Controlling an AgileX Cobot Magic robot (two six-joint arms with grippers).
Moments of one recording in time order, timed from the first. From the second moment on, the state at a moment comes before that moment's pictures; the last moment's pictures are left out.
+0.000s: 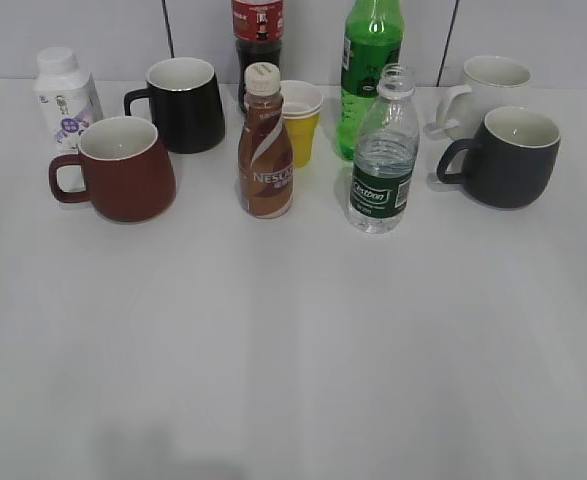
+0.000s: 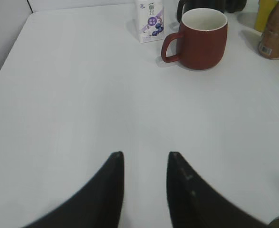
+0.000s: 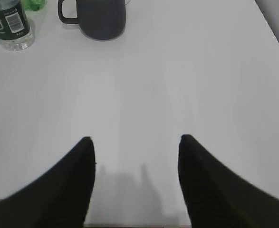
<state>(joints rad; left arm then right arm) -0.04 -0.01 -0.53 -0.03 1.07 0.07 0.00 -0.01 -0.50 0.03 1.04 -0.05</state>
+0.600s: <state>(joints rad) -0.04 -0.01 -0.53 -0.03 1.07 0.07 0.00 -0.01 -0.50 0.03 1.04 -0.05</state>
